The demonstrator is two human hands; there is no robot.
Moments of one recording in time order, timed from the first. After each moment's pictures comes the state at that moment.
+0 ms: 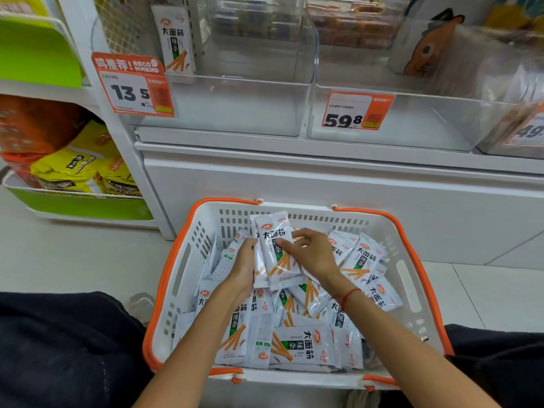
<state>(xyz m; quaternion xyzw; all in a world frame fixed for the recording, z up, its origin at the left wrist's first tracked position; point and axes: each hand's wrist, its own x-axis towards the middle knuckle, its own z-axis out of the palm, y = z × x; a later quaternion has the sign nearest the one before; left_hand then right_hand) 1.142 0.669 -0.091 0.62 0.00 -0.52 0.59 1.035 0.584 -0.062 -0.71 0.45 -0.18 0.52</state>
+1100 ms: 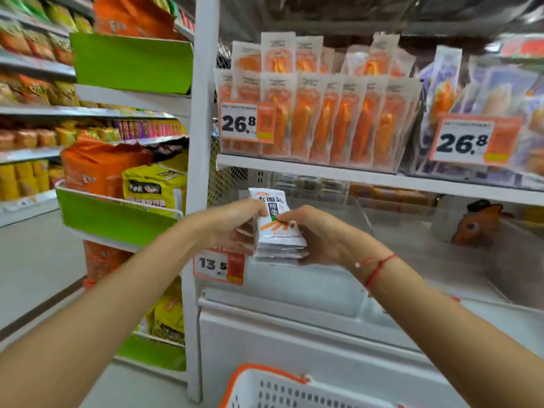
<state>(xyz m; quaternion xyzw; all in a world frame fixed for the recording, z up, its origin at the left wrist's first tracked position) 1.330 0.660 0.232 0.73 -0.29 -0.35 0.51 1.228 0.543 0.222 -0.66 0.27 -0.02 0.70</state>
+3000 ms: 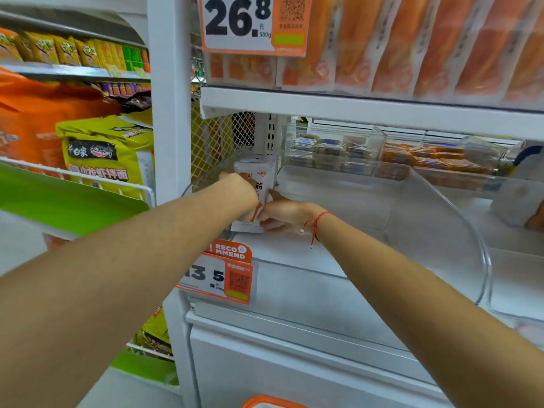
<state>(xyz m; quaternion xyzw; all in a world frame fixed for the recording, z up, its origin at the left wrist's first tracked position) 1.459 0.552 0.177 0.85 -0.38 0.02 -0.36 1.417 0.460 0.133 -0.82 0.25 0.02 0.51</state>
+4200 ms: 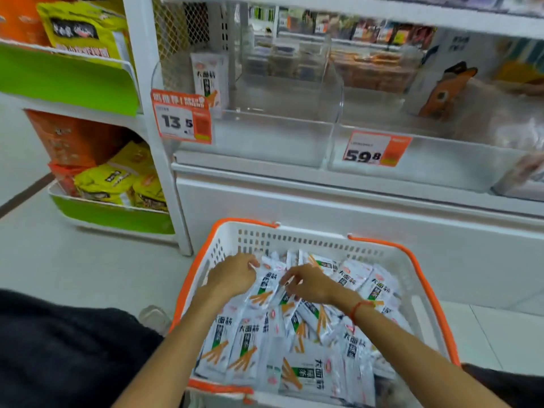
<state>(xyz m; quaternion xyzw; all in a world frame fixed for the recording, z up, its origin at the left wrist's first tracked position) 1.189 0.715 -0.047 0.87 -0.38 -0.28 0.16 1.052 0.583 -0.053 -0.88 0.27 0.13 0.38</state>
